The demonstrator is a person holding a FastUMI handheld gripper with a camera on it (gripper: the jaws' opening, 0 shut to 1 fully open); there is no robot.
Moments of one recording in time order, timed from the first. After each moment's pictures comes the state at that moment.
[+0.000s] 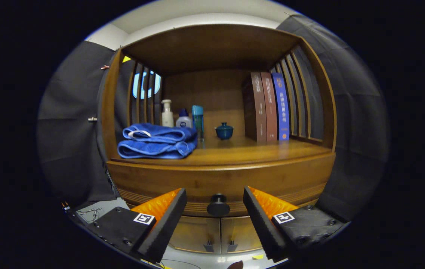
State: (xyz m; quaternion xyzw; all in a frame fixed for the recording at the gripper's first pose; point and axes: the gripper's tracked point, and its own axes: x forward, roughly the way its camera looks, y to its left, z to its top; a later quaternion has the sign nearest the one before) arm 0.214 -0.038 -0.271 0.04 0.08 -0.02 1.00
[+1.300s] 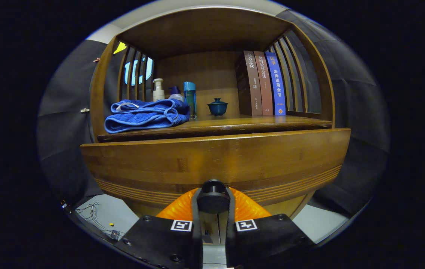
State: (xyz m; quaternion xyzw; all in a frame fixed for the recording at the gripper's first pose) arm 0.186 -0.038 -0.319 0.04 0.13 -0.04 0.99
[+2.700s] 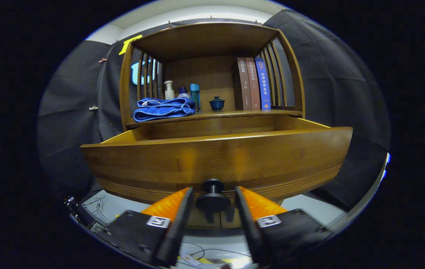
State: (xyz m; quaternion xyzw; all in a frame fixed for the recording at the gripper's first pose) arm 0.073 -0.035 -0.314 0.05 0.15 -0.03 0.99
